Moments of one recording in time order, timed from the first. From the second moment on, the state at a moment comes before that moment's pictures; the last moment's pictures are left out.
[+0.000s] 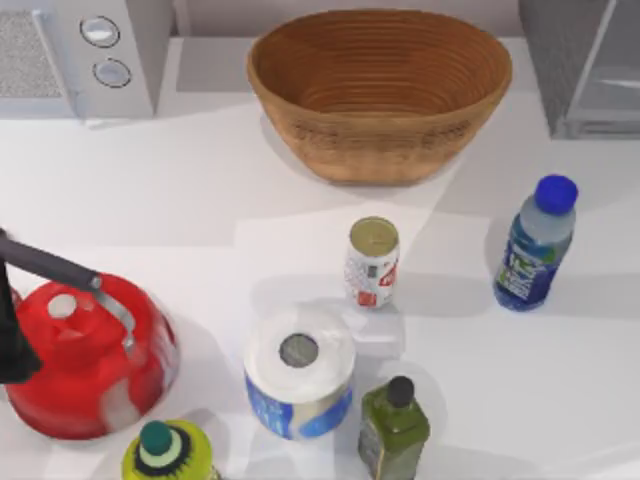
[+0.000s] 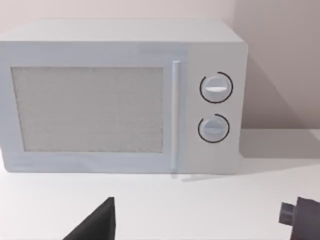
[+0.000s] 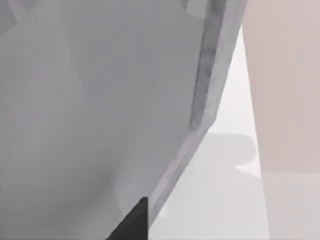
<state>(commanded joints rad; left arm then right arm) 0.00 0.00 0.00 0.00 0.00 0.00 -0.72 1.79 1.23 -0.23 -0.58 -0.49</state>
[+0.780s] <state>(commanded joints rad) 0.00 0.00 0.00 0.00 0.00 0.00 -0.03 1.62 0.99 0.05 -0.04 -0.02</state>
